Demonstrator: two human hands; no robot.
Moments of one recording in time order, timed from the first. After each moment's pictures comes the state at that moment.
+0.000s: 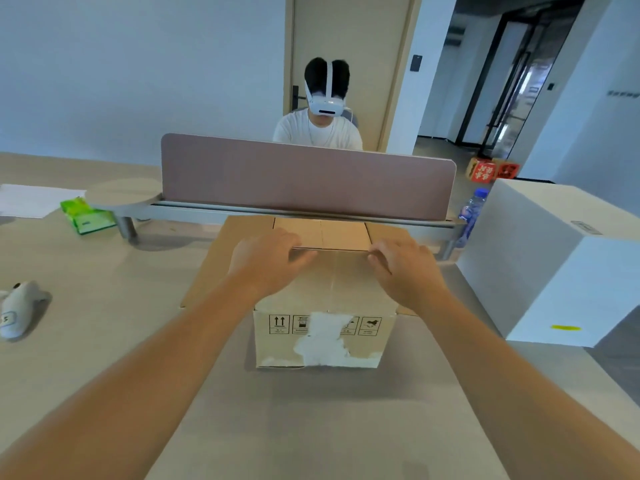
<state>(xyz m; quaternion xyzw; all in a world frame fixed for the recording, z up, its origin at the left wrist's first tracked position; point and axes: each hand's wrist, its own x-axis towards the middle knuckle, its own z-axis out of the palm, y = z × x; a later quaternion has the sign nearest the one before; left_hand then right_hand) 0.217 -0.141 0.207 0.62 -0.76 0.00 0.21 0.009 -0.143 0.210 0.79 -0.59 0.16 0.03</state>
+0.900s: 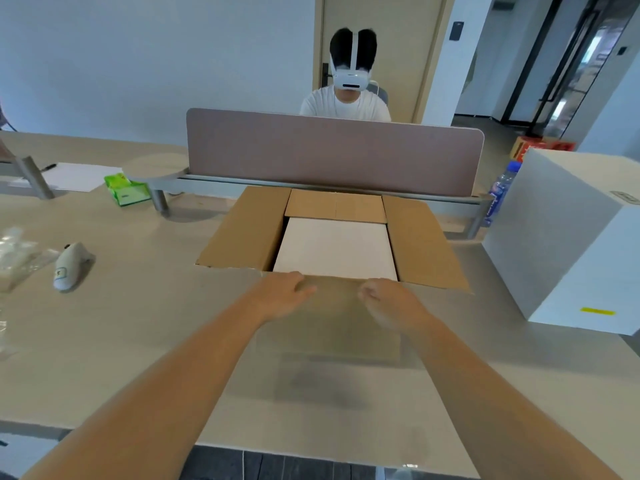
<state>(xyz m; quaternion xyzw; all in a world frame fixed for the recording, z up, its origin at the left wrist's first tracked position) 0.195 -0.097 0.134 0.68 -0.69 -0.24 0.06 -0.002 -0.118 0.127 0.78 -0.58 0.07 -0.23</state>
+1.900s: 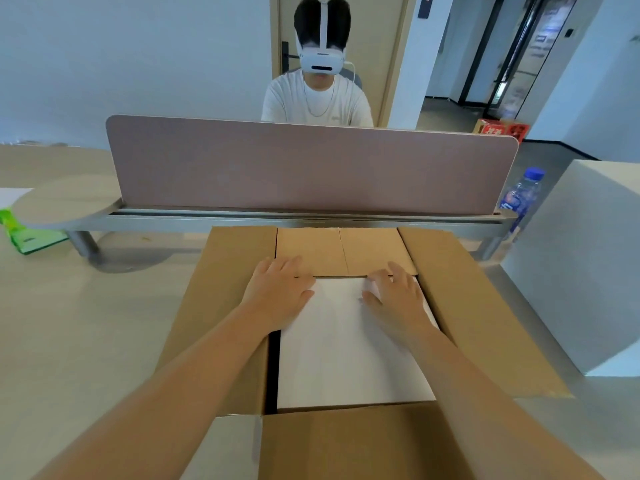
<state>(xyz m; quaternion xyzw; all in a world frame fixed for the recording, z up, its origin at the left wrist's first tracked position) 0.248 -0.302 0.116 0.56 -0.83 0.05 0.00 0.055 -0.292 0.111 0.71 -0.69 0.10 -0.11</state>
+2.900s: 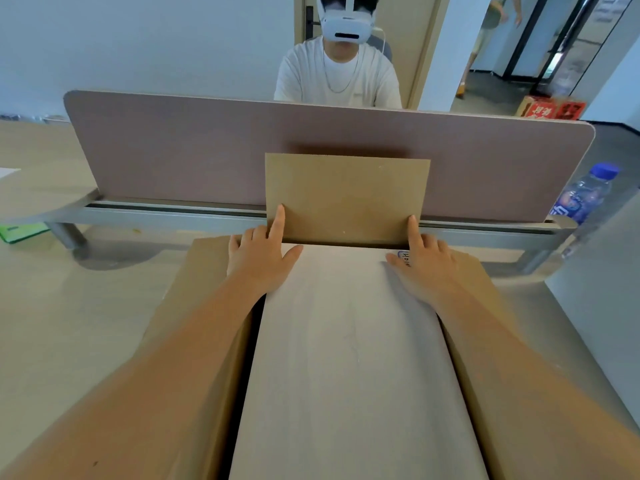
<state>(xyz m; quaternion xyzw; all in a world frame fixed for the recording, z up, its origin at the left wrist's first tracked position) 0.241 -0.403 0.106 0.74 -0.67 -0.04 0.06 0.010 -0.415 0.112 0.69 -0.71 0.06 -0.09</state>
